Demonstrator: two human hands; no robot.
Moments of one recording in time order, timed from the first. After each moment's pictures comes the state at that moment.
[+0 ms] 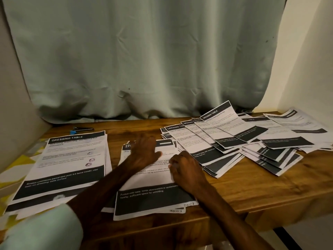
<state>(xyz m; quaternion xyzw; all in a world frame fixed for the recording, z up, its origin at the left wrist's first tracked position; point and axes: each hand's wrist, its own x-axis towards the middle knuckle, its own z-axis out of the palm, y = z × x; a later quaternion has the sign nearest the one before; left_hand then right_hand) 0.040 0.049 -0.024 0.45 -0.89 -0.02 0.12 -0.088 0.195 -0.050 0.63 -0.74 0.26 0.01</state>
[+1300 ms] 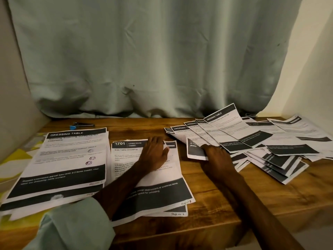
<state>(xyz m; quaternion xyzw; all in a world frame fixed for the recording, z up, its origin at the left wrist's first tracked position) 0.009 0.025 -0.067 0.38 -0.89 -0.06 0.24 -0.162 0.199 -0.021 0.55 -0.82 0.14 0.08</state>
